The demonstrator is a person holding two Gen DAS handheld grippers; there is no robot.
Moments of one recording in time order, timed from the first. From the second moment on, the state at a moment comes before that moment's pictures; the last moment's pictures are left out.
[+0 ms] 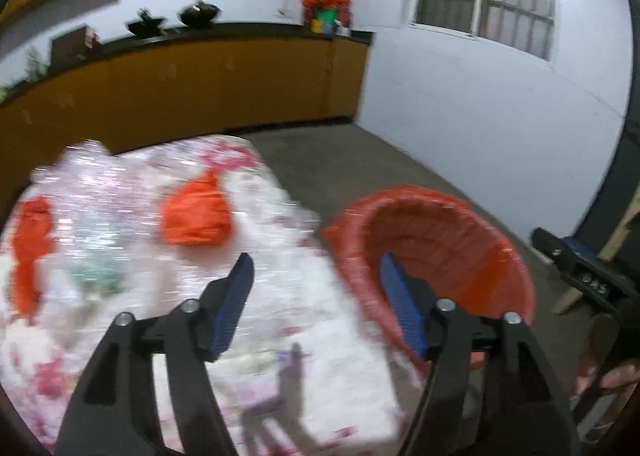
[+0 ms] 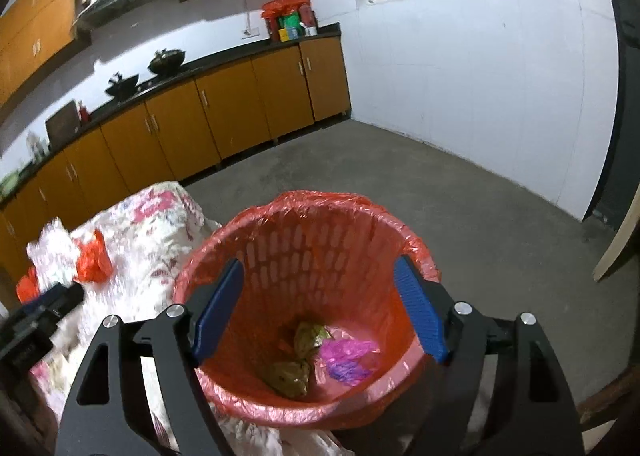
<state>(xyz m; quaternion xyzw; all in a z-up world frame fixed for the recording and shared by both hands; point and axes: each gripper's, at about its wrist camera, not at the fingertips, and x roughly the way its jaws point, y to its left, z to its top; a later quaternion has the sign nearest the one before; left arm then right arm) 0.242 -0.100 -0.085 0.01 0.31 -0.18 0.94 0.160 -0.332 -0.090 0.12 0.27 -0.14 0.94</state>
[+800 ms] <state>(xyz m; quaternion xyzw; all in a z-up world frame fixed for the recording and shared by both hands) 0.223 0.111 -0.096 -0.05 0.31 0.02 0.95 0.220 -0.151 -0.093 0.05 0.31 0.04 0.95</state>
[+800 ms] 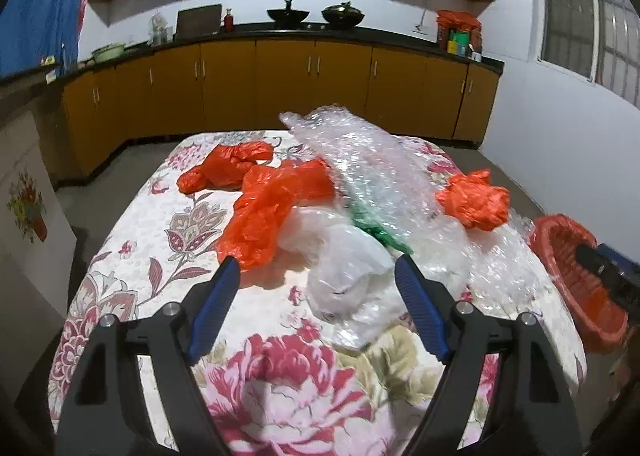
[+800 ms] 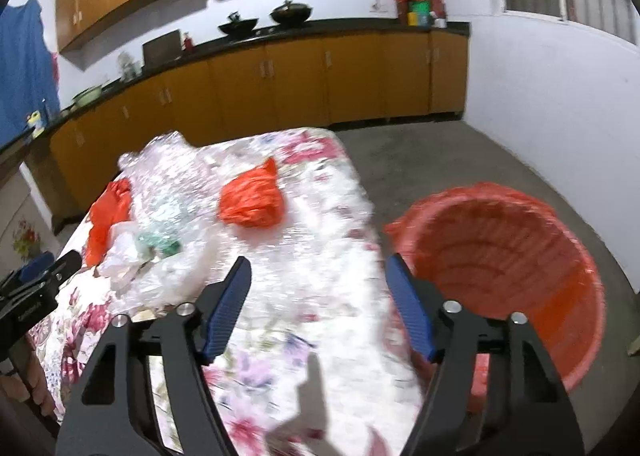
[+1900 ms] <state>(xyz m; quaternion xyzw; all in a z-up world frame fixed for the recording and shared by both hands) 0.288 0.106 -0.145 -0.09 0.39 -0.06 0.91 0.327 -0.093 -0.125 0.04 0.36 0.11 0.93</state>
